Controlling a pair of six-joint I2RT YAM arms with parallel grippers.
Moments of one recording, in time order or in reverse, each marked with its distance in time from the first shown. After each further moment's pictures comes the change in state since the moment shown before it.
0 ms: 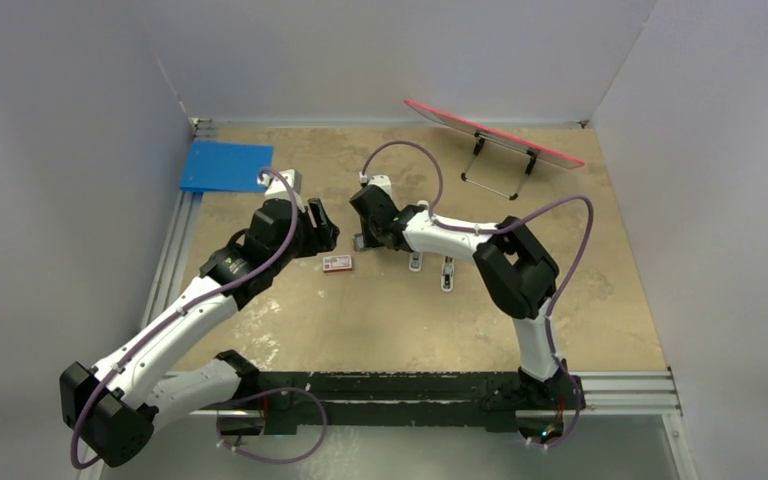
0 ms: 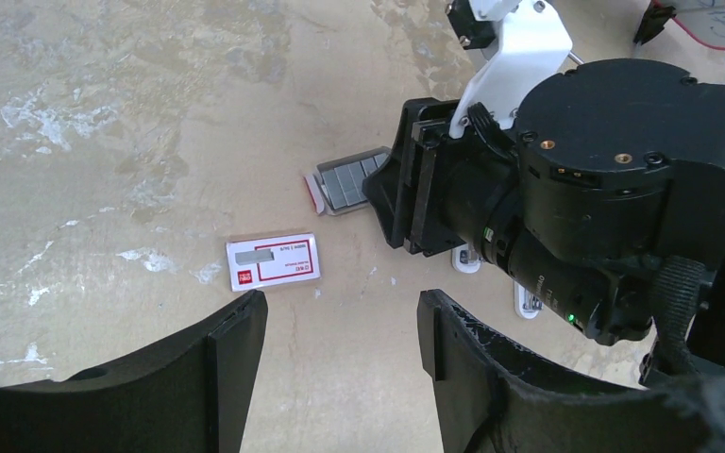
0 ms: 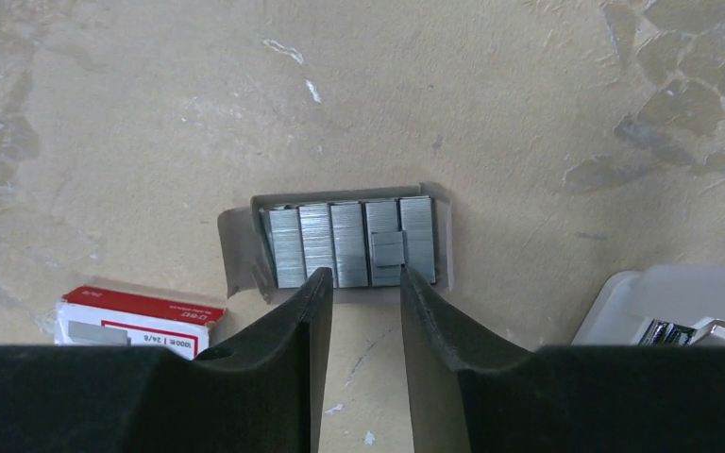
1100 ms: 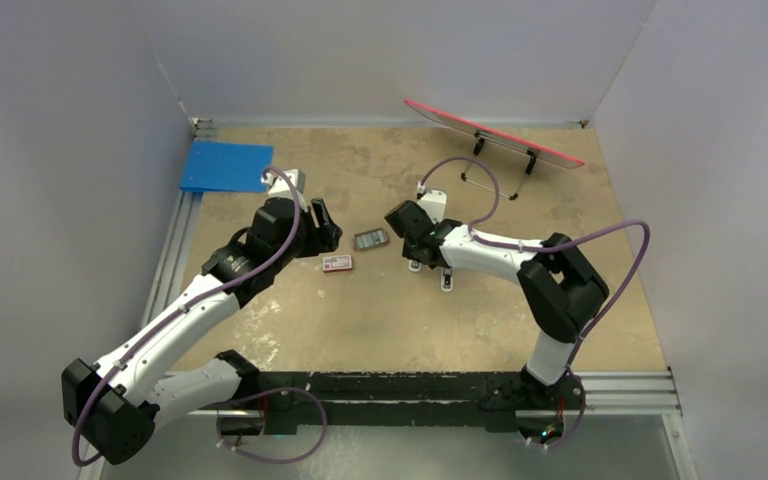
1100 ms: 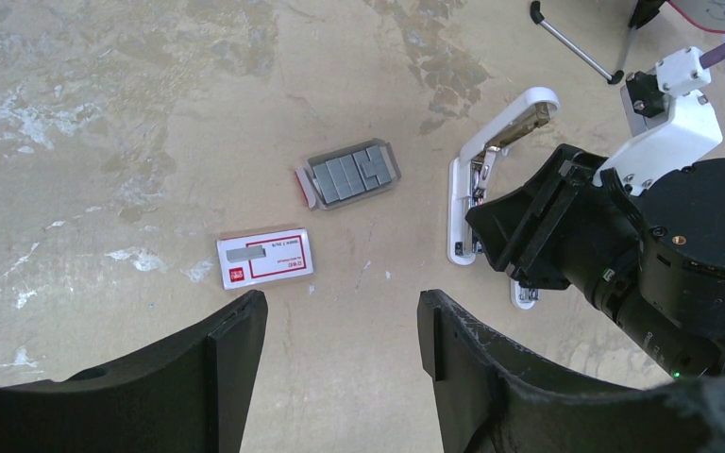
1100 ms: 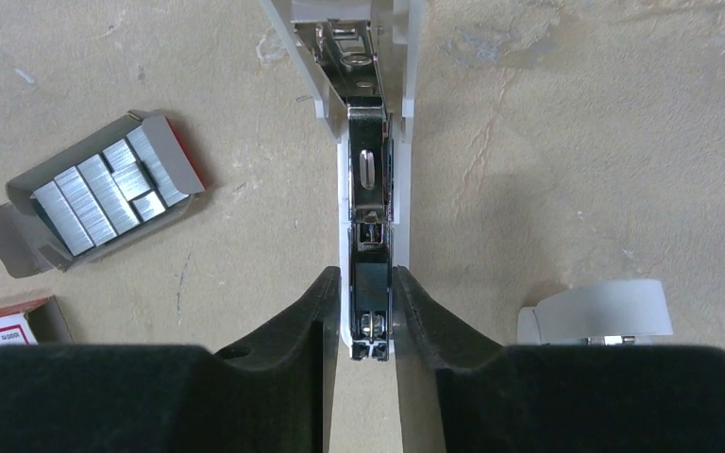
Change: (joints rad) left arm 0.000 0.016 0.007 0.000 0.029 0.008; right arm -0.042 -0.266 -0.323 -0.084 0.175 0.320
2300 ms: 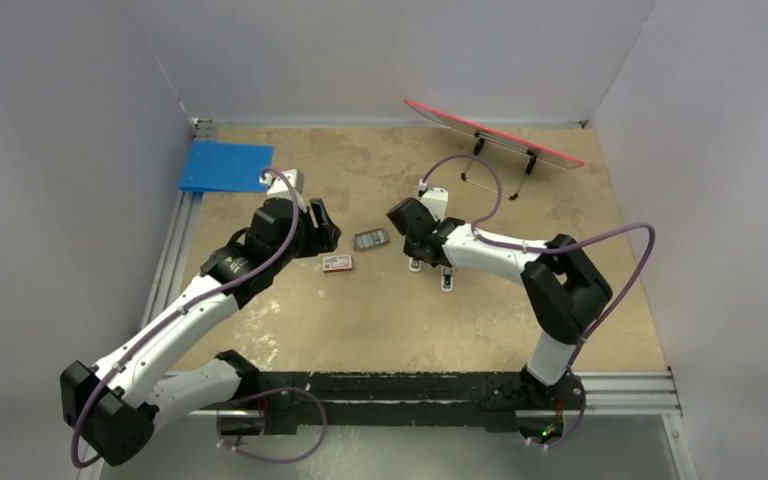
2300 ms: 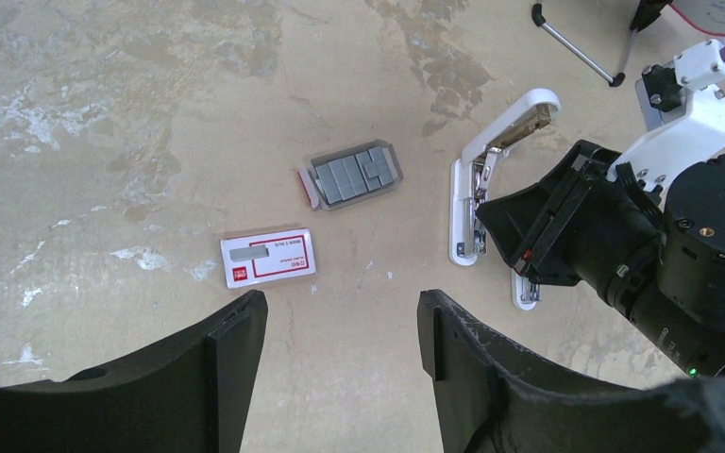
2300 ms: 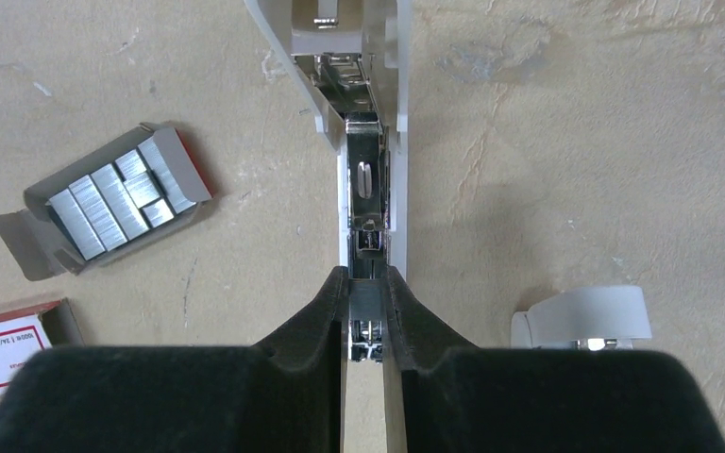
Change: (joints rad) left arm 0.000 -0.008 0.000 -0.007 -0.007 0.000; right arm -0.013 -0.018 0.002 0.004 -0.002 -0.018
